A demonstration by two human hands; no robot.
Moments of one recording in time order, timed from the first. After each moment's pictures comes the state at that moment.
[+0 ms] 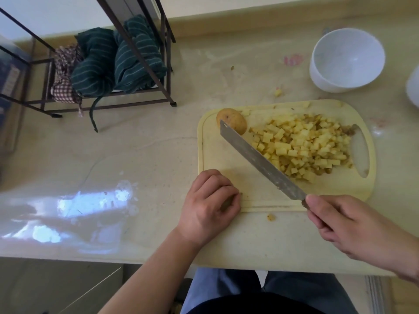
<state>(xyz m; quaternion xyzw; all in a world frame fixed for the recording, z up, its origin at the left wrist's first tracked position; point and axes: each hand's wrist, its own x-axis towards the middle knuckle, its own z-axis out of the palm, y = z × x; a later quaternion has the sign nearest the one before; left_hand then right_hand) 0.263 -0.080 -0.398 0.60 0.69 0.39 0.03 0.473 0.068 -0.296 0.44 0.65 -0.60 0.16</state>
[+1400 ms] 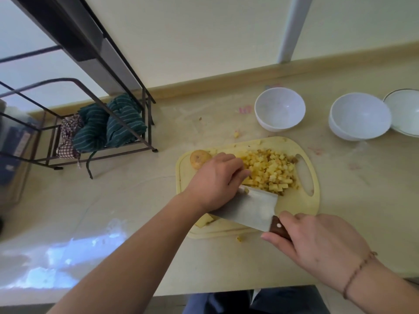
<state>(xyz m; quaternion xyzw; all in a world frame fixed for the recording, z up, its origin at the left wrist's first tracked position) 0.264 0.047 -0.331 0.68 0.67 0.25 0.19 0.495 0.066 -0.273 0.27 0.94 -0.14 0.16</state>
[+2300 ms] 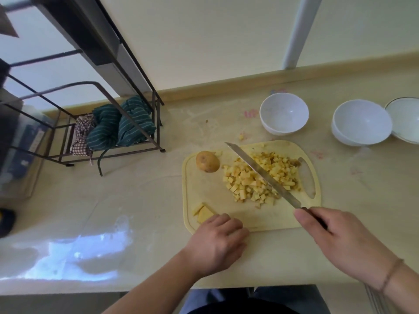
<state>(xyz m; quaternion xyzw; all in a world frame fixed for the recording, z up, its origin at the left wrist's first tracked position) 0.296 -0.066 -0.373 0.79 0.57 0.20 0.10 0.520 0.079 -0.269 0.47 0.77 -0.43 0.00</state>
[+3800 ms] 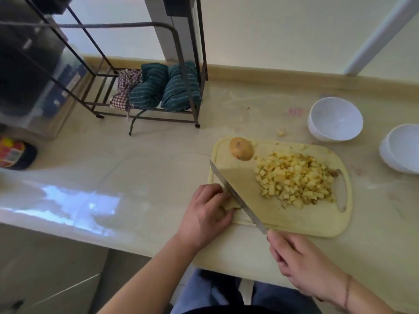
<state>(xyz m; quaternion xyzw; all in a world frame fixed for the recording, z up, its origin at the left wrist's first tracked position) 0.264 -0.096 -0.404 0.54 0.76 0.37 0.03 0.462 0.023 -0.296 0.41 0.65 -0.62 0.15</state>
